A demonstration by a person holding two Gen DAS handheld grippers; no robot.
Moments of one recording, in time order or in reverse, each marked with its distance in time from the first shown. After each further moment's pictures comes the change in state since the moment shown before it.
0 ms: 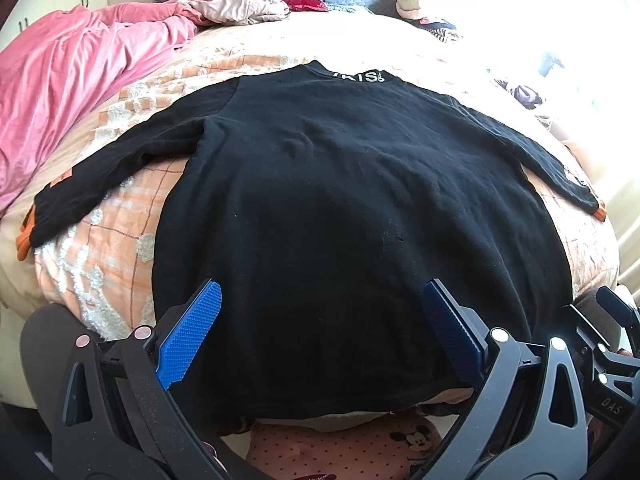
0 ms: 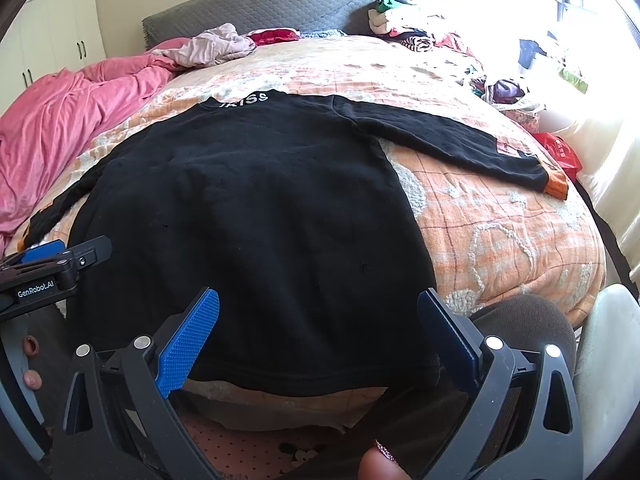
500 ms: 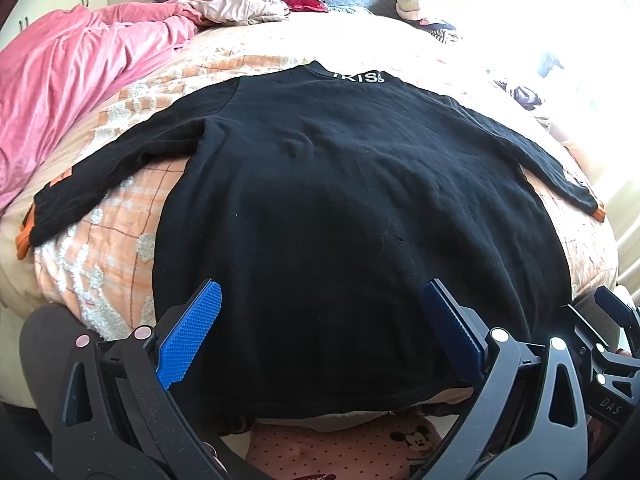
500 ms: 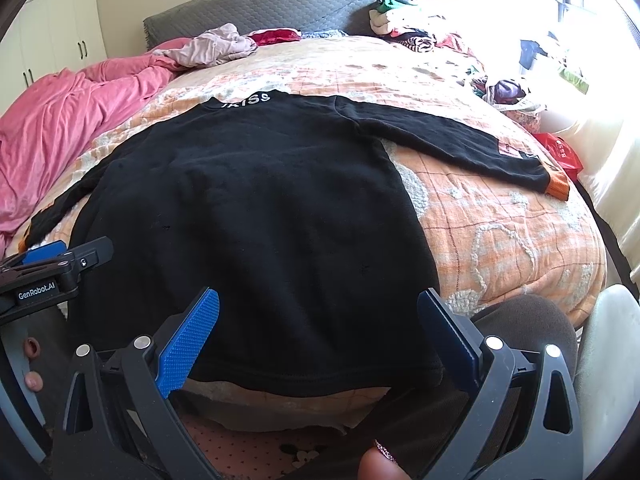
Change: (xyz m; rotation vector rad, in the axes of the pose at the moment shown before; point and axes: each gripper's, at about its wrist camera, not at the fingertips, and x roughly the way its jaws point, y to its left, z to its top) left arm -0.001 -0.001 -0.001 -0.003 -0.004 -0.002; right arm 0.000 0.001 0.001 -0.001 0.003 0.005
